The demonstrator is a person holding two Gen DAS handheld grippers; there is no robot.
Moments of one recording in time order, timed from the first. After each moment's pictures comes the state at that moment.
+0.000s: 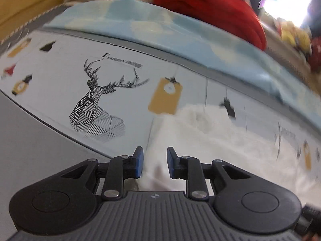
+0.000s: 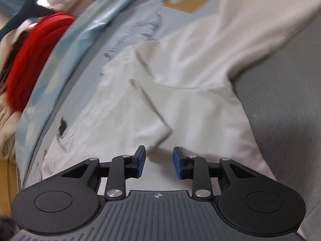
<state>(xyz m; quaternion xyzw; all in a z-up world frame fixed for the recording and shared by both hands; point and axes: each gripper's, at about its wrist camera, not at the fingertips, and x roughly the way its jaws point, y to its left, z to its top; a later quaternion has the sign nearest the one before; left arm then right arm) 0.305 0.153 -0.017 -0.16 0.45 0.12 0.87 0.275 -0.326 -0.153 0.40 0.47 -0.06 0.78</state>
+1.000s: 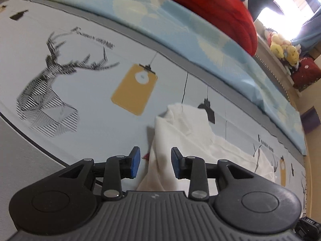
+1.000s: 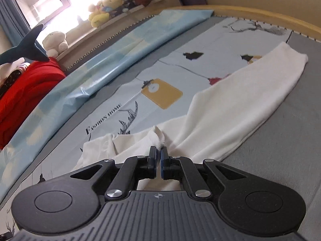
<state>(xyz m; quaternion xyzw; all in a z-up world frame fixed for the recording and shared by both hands) 0.348 0.144 -0.071 -0.25 0.46 0.05 0.85 0.270 -0.377 -0.090 0.30 0.34 -0.17 0.87</state>
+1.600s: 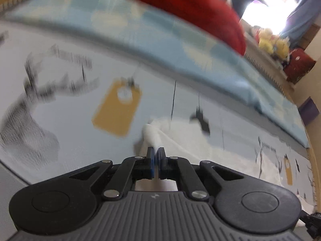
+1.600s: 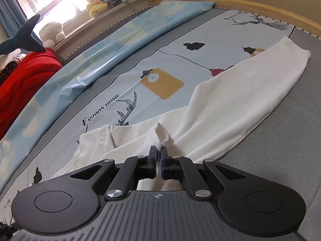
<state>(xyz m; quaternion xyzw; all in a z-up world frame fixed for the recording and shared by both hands) 0.370 0.135 -0.065 -0.19 0.40 0.04 0.89 0.280 -0.371 -0.092 0.29 0.37 -0.17 0.87</state>
